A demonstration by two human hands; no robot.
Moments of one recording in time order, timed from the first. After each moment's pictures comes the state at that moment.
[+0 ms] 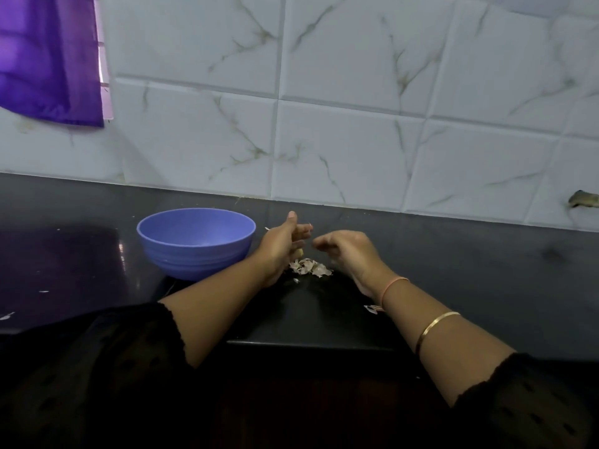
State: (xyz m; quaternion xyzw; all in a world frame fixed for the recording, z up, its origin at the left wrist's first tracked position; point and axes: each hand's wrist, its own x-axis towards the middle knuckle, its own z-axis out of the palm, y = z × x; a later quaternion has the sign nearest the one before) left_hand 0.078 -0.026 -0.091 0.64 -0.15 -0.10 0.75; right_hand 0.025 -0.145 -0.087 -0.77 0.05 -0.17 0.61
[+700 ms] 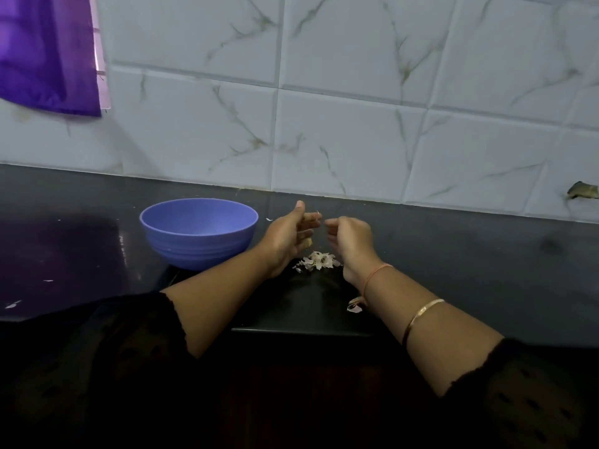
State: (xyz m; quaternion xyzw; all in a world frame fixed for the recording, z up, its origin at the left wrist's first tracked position) left_hand 0.068 -0.025 -0.091 0.61 -0.19 -0.13 0.76; right_hand 0.032 -0.125 -0.083 -0.69 0.17 -0.25 0.66
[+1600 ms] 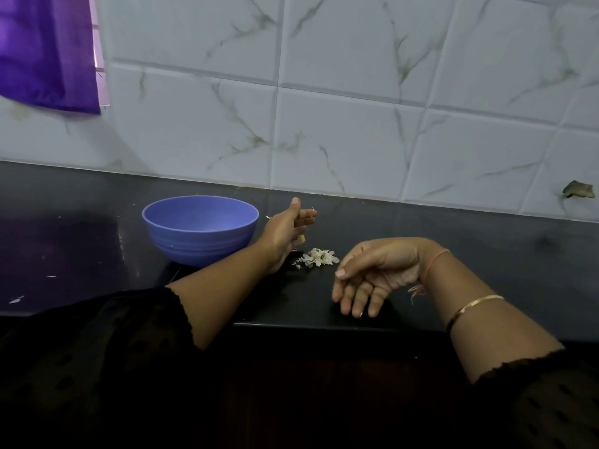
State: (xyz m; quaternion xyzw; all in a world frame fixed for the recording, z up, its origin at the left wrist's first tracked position) left_hand 0.076 -0.024 -0.093 0.63 -0.18 -0.10 0.75; right_hand -0.020 -0.178 -0.048 -0.77 -0.07 0.39 0.50
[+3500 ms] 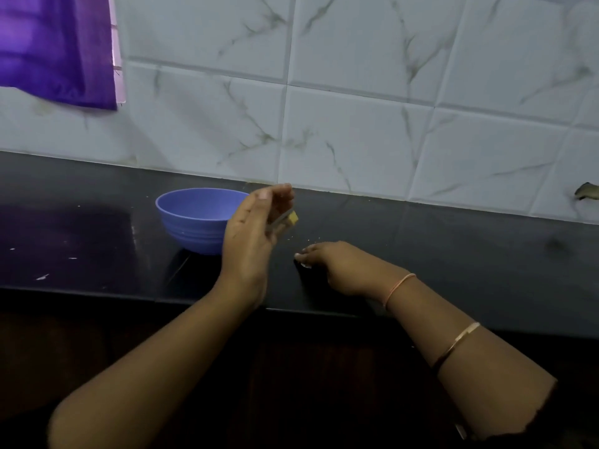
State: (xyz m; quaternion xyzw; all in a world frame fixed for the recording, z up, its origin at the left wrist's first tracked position) left_hand -0.033 0.027 -0.081 0.44 -0.22 0.10 0.87; right_hand -0.023 -0.122 -0.085 -0.98 -0.18 -0.03 0.01
